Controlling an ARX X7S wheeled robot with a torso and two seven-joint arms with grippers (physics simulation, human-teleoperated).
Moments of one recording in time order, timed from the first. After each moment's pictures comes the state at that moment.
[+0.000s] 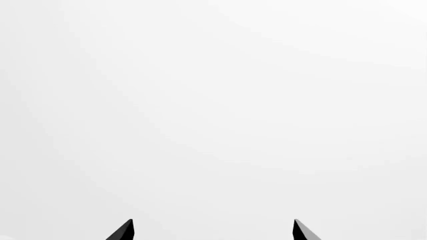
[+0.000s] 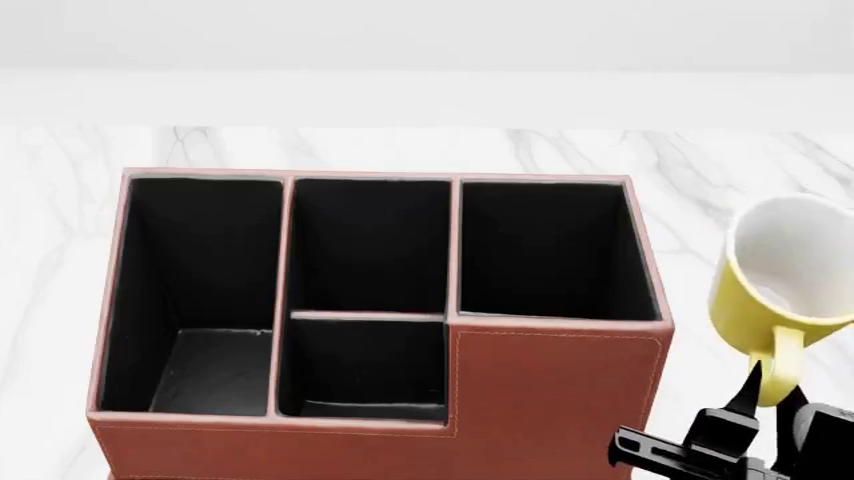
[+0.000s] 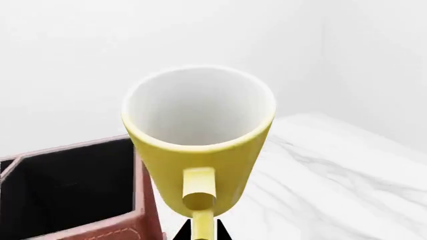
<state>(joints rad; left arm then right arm) 0.77 -0.47 -0.66 1.05 -0.35 0.00 -1.57 0.85 1.10 -1.47 -0.36 1.10 -0.46 1.20</state>
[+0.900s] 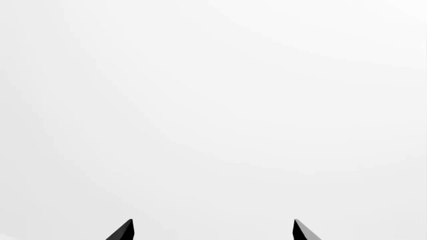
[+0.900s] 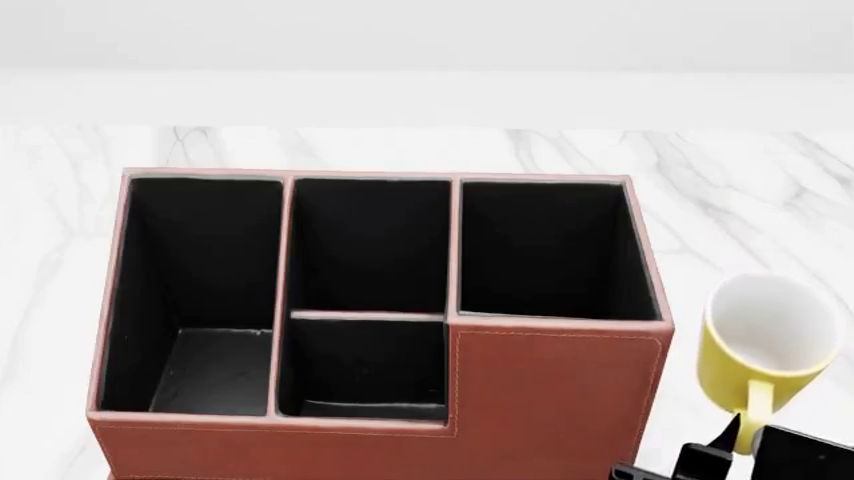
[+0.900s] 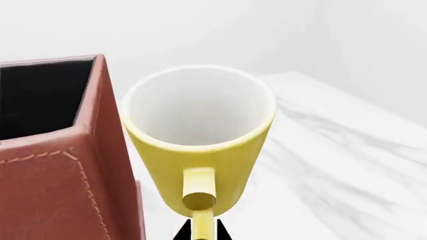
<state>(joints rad) 0.77 -0.47 -0.66 1.05 -0.35 0.01 -1.57 0.78 0.96 -1.48 -0.07 1.21 -0.45 1.06</state>
